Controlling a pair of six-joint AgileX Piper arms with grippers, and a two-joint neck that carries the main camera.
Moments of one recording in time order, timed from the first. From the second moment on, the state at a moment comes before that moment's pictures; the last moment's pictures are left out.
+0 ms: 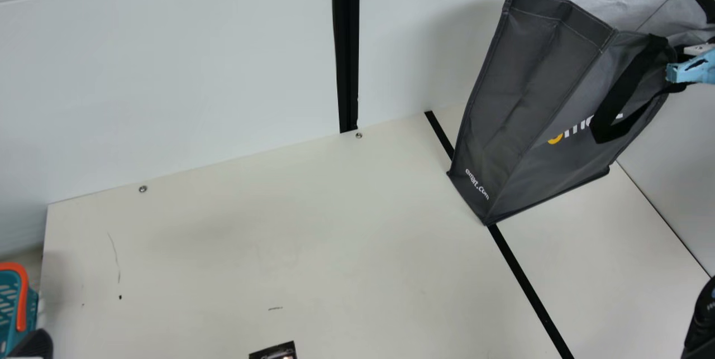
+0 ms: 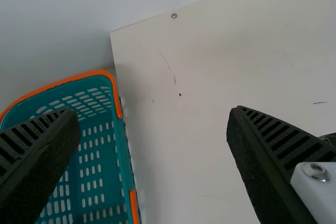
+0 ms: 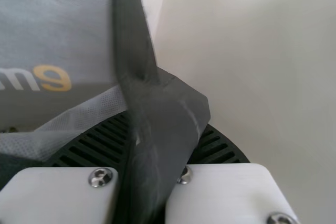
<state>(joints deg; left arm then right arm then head) -8.1 56.3 -65.8 1.7 57.9 12.2 -53.8 107.2 -117.2 33.0 55.5 -52.9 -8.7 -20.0</state>
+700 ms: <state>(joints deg) -8.1 56.3 -65.8 1.7 57.9 12.2 -53.6 107.2 -126.3 38.8 57.8 -52.6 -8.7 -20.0</state>
